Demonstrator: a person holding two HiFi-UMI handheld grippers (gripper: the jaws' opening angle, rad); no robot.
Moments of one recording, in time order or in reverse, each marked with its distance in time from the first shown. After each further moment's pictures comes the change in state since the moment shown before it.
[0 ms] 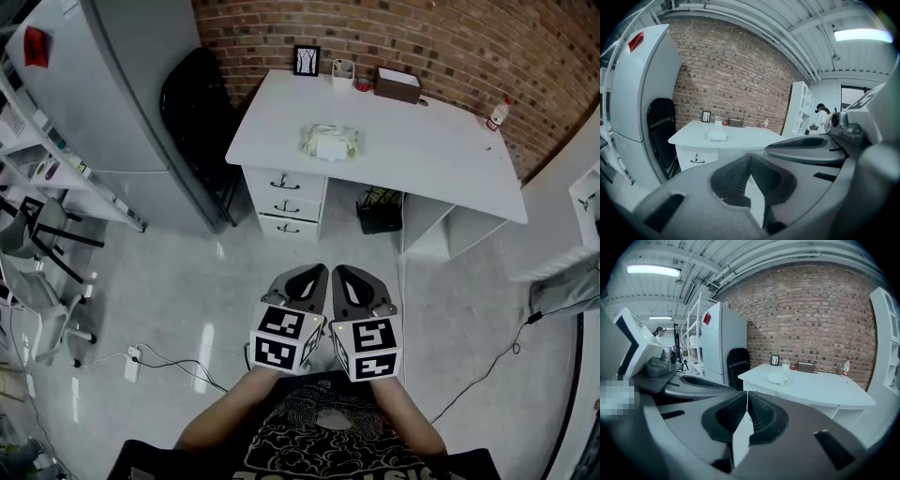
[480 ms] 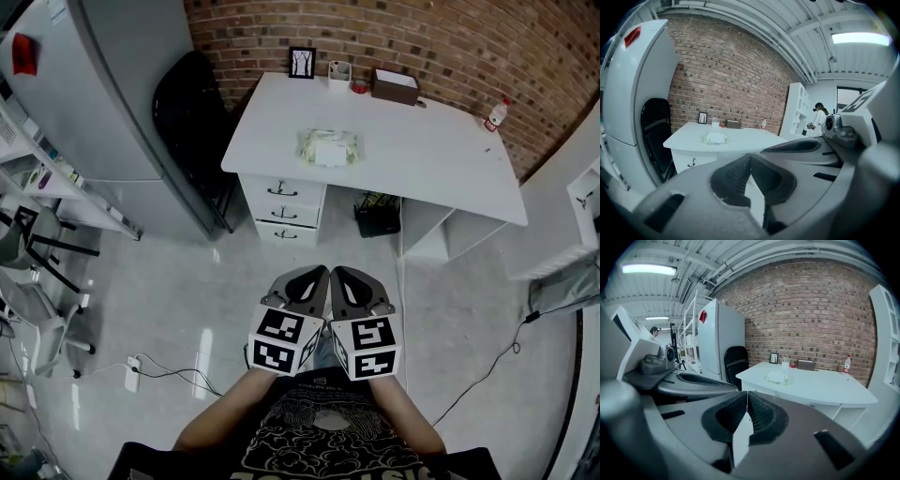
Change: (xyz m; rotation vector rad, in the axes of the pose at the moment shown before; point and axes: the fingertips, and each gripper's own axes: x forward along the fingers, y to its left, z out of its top) left arm 0.016 0.019 0.007 0.022 -0.015 -0.047; right arm 0.033 -0.003 0.000 0.020 0.022 -0.016
